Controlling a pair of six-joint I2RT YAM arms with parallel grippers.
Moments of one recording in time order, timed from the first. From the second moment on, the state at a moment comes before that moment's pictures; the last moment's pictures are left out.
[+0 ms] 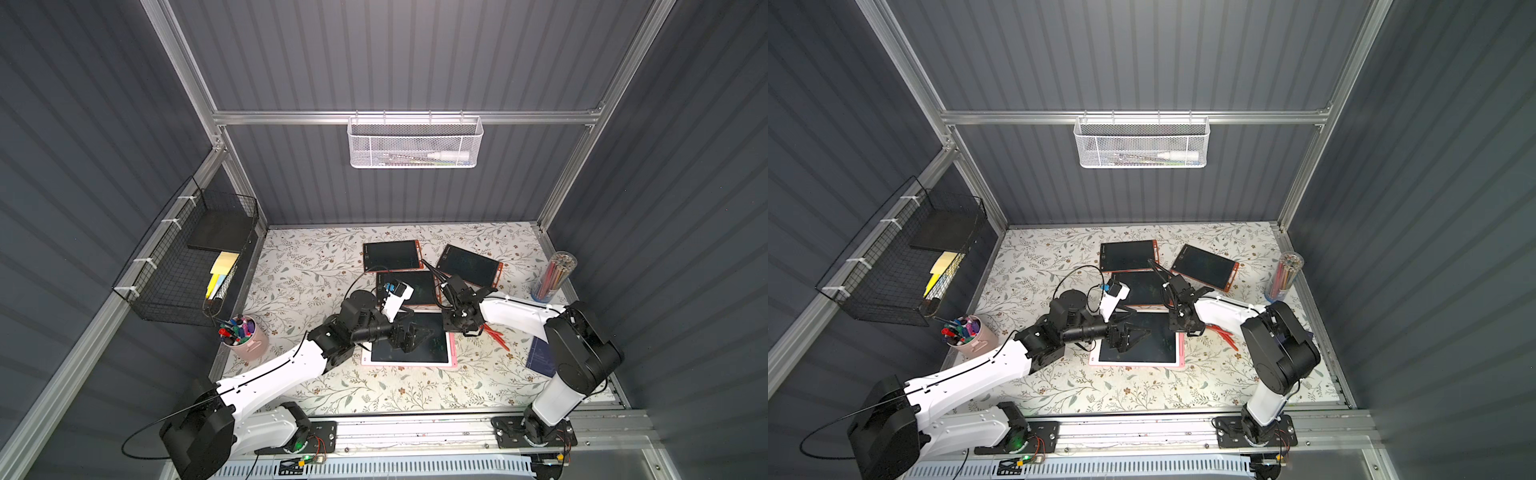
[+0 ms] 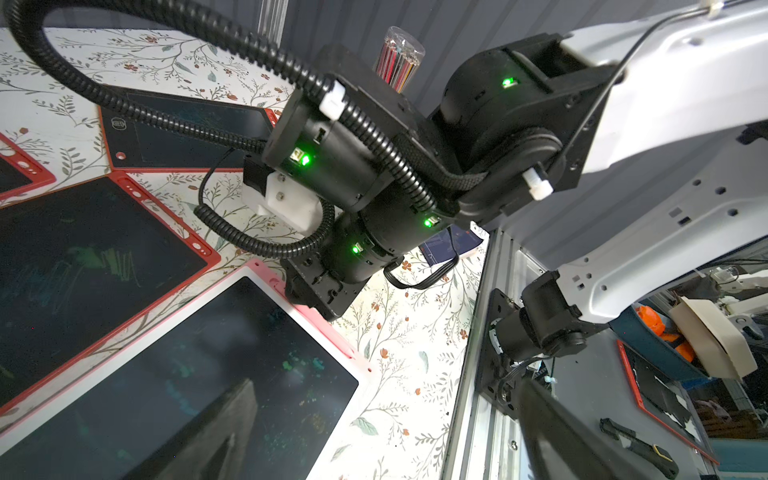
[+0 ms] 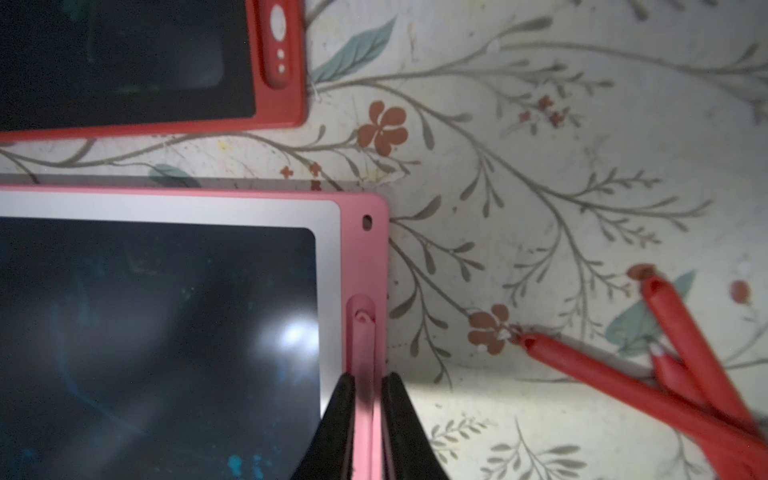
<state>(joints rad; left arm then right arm) -0.82 1.18 0.70 0.12 0.47 -0.33 0.58 1.69 0.97 -0.57 0.07 0.58</state>
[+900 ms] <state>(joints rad) -0.82 1.01 0.74 0.13 0.43 -0.33 0.58 1.12 0.84 -0.63 0.07 0.53</state>
